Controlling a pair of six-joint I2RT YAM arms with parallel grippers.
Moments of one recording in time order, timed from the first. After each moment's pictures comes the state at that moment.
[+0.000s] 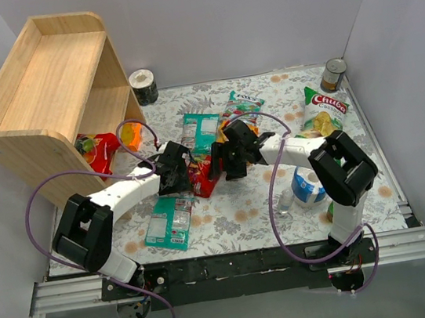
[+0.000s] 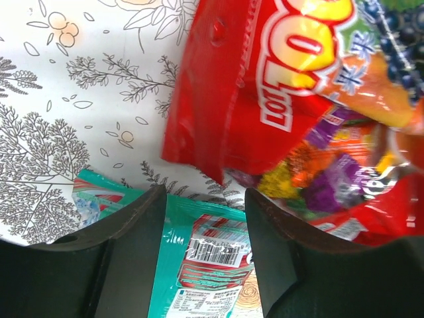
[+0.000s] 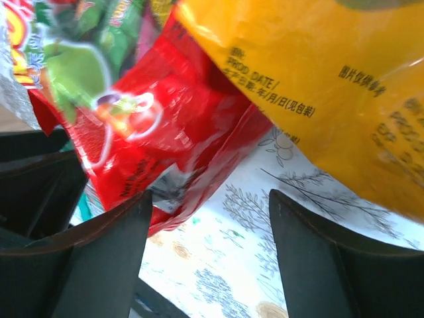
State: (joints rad) left arm -0.60 1.54 0.93 -0.53 -0.30 -0.60; right arm 0.71 1.82 1.13 -0.24 -0.26 0.76
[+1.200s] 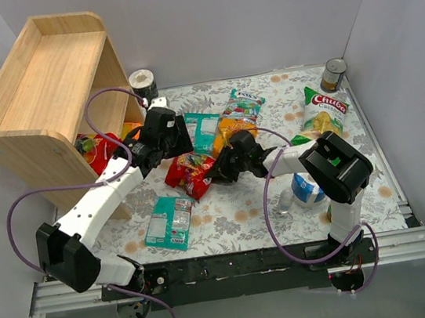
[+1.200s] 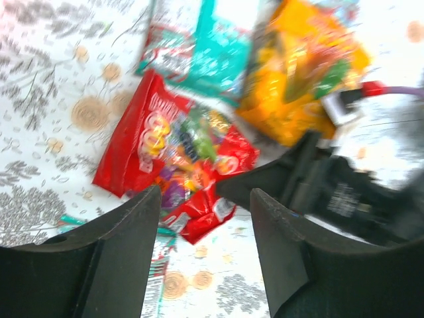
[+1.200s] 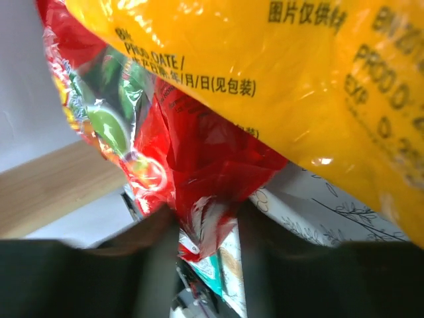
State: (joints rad) left arm -0.60 1.40 1.25 -0.61 -0.25 -0.58; right arm 0.70 1.86 0.92 0.25 -0.33 1.24
